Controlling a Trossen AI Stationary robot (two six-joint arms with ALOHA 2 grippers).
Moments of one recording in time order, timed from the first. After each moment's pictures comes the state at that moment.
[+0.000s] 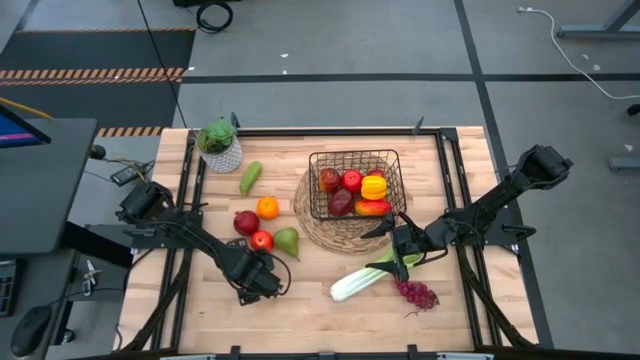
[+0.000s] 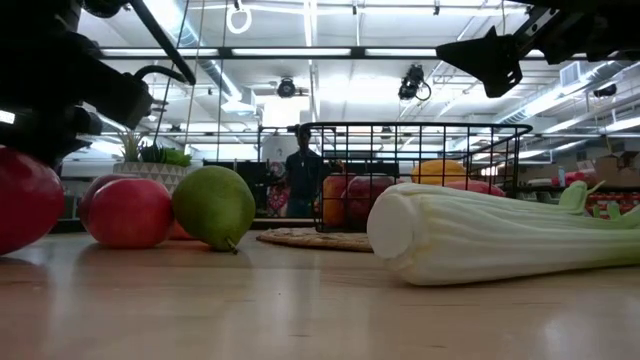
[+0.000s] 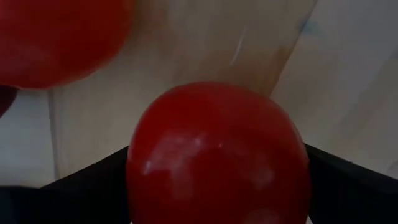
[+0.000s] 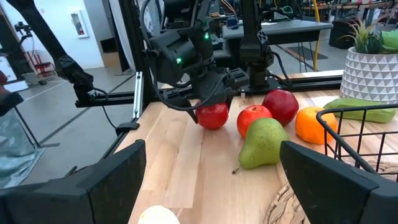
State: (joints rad) left arm -0.55 1.75 1.08 -1.01 0.00 -0.83; right arm 0.49 1.24 0.34 0.82 0.37 0.15
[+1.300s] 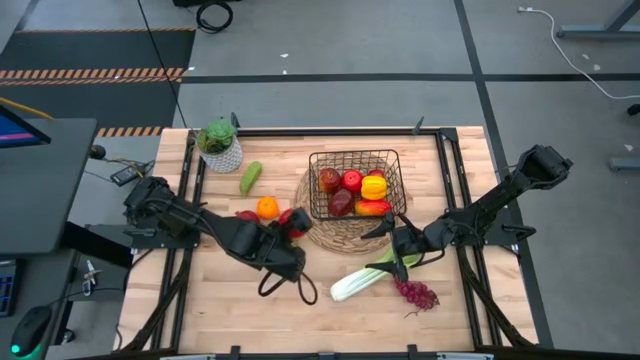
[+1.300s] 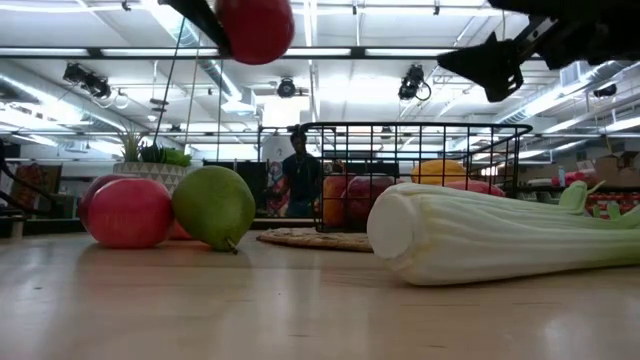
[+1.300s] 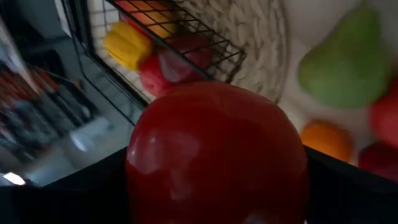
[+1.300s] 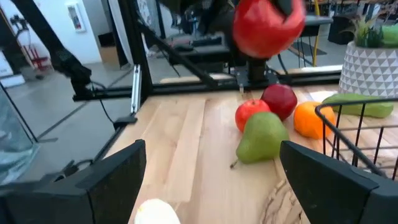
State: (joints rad) left arm -0.43 1.75 1.67 -1.21 -0.76 0.73; right arm 0.49 1.24 0.34 0.78 0.37 0.16
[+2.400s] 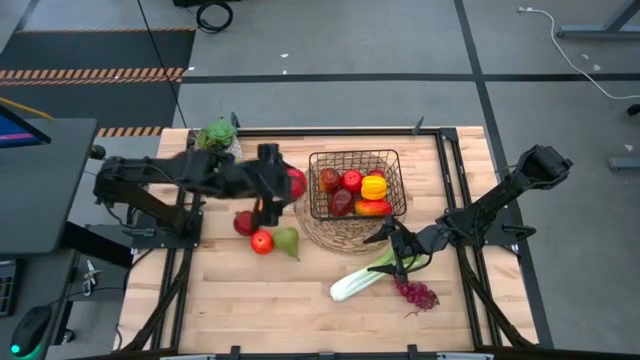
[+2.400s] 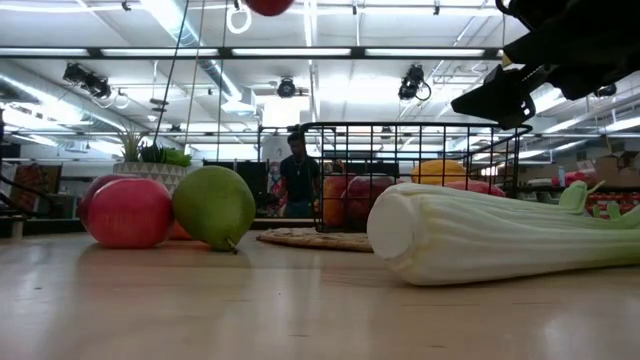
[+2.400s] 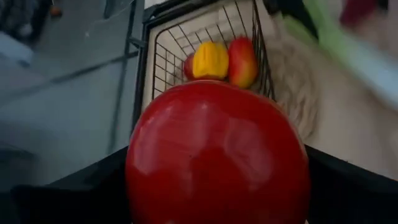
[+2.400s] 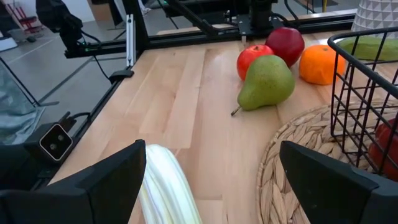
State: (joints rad) left arm -0.12 1.44 1.66 -0.99 -0.42 0.22; right arm 0.49 1.24 0.34 0.60 0.34 0.26
